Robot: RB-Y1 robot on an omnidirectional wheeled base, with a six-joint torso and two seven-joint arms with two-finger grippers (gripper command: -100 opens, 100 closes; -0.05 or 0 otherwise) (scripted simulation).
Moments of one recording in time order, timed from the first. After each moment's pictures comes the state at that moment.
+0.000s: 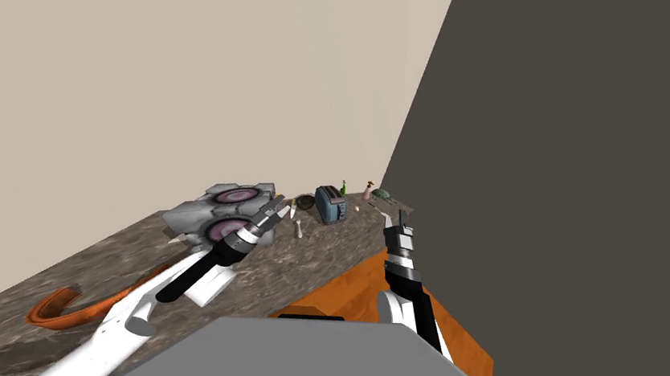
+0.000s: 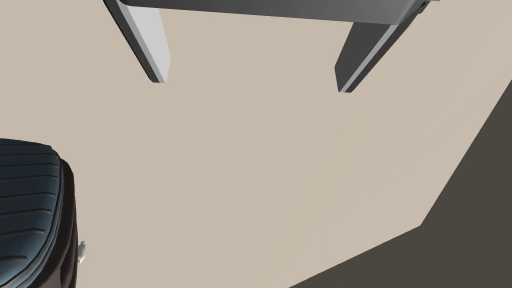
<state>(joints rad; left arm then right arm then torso) 0.26 0.64 -0.15 -2.11 0.12 -0.37 0.21 0.49 0.04 0.05 -2.30 -0.08 -0.36 0.14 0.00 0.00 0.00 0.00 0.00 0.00</state>
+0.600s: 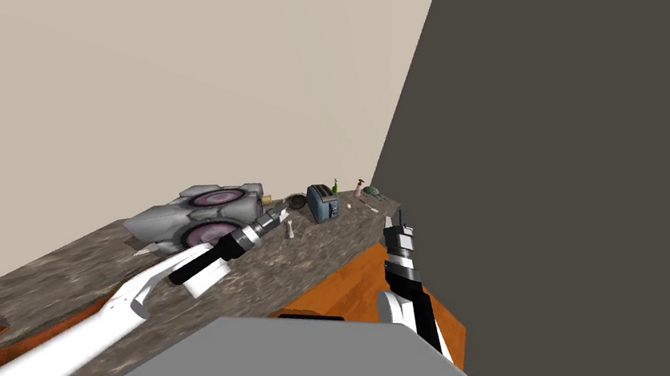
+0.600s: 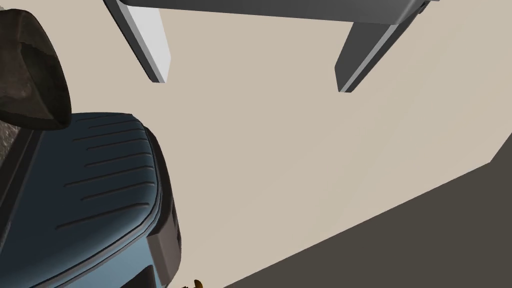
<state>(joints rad) 0.19 0.81 -0.21 -2.00 0.12 -0.26 0.24 0.49 0.04 0.05 -2.30 -0.08 -0.36 0.14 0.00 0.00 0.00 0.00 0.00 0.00</state>
